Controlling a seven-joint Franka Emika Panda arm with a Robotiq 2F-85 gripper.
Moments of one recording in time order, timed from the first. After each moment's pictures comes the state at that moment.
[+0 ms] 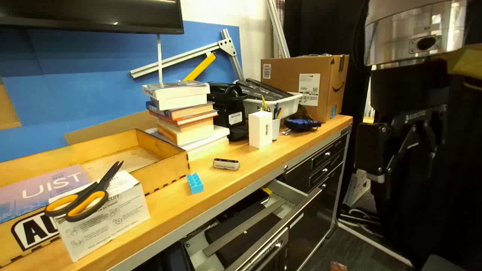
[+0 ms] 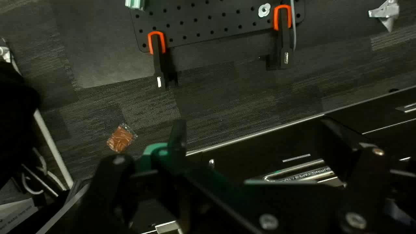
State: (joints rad) arm 0.01 -0.89 0.11 -2.76 0.04 1.72 0.22
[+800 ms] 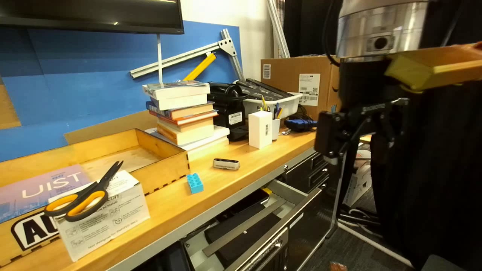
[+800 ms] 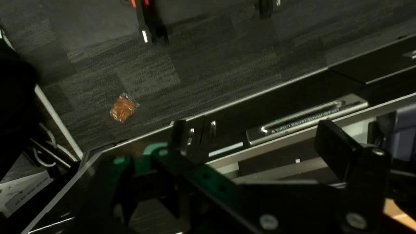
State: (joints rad) arm 0.01 -0.80 0.16 -2.72 0.04 1.90 0.32
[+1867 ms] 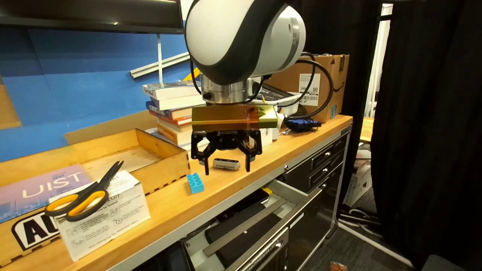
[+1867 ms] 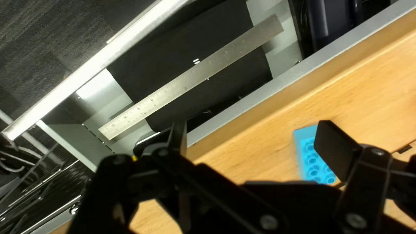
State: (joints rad) arm 0.04 -0.02 0.28 -2.24 -0.05 2.30 0.77
